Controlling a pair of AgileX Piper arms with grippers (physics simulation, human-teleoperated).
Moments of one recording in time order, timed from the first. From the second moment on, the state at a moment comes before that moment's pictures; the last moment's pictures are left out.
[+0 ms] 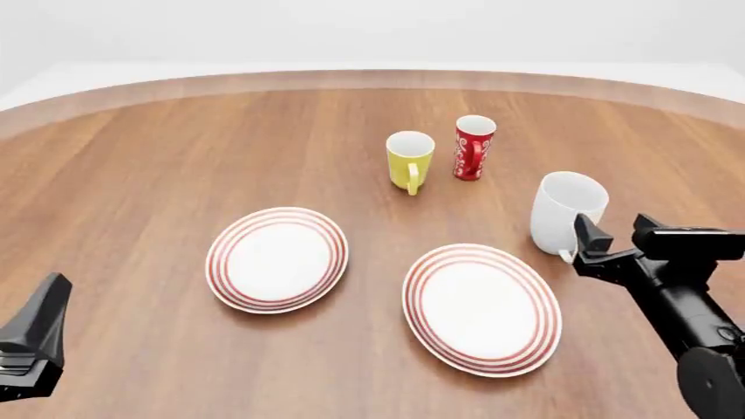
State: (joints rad) left arm 0.00 0.00 0.00 0.00 0.00; right arm -0.01 1.59 -0.18 -1.21 0.00
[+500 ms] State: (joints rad) left arm 0.00 0.00 0.00 0.00 0.00; right arm 0.00 1.71 -0.24 -1.22 0.02
